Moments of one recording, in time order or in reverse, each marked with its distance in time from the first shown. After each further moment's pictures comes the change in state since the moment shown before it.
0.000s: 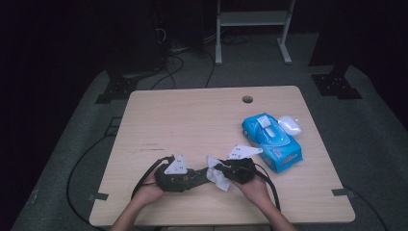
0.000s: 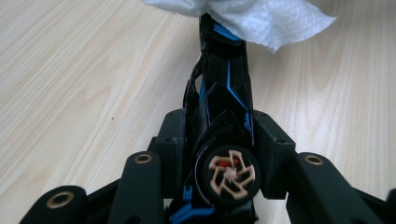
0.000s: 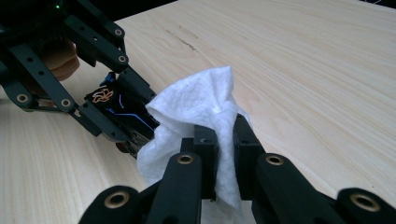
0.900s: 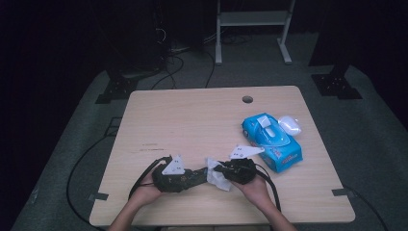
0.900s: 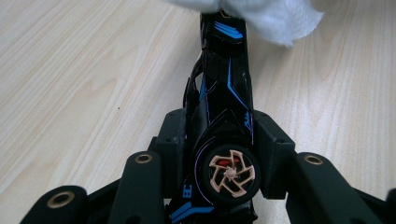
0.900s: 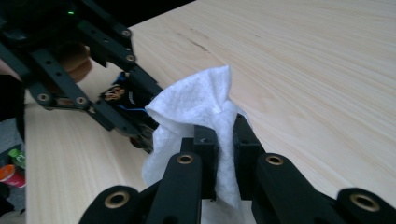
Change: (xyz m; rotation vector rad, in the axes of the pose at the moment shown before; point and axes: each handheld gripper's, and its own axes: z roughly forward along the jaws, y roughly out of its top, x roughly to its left) left arm 0.001 -0.003 -0.004 0.013 0.011 -0.002; right arm -0.006 -0.004 -0.003 -0.008 0.054 0.052
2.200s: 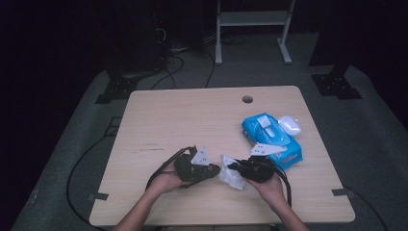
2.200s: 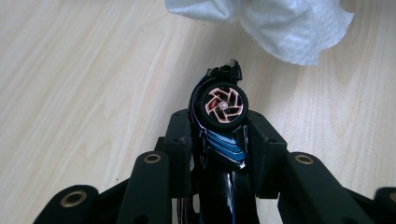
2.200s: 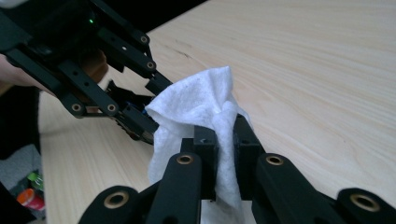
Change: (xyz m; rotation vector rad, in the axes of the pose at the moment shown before) left arm 0.000 0.063 0.033 0.108 -0.020 0.070; right arm -0.024 -0.013 -0.037 -0.060 0.018 0.123
